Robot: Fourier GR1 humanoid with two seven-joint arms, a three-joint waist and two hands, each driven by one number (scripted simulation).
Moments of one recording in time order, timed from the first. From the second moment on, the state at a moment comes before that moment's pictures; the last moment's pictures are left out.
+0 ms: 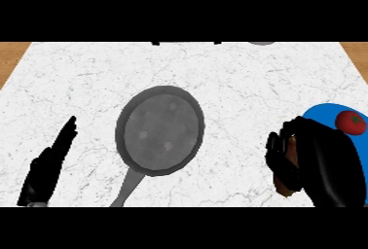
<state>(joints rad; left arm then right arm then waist) 0.11 0.29 -0.04 -1.62 -0.10 0.07 0.14 -0.31 -0.65 0.61 -2.05 0.84 -0.01 1.10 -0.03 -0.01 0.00</state>
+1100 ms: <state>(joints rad) 0.03 0.26 -0.06 -1.59 -0.14 0.04 0.14 -0.82 -0.02 0.47 -1.28 0.87 -0.16 0.97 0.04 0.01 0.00</state>
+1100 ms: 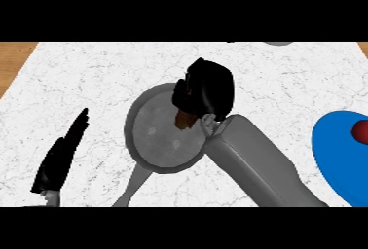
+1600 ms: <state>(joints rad) 0.00 0.26 -0.07 -1.58 -0.14 0.01 0.13 -0.92 0.00 0.50 -0.89 0.56 -0.32 0.85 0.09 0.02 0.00</state>
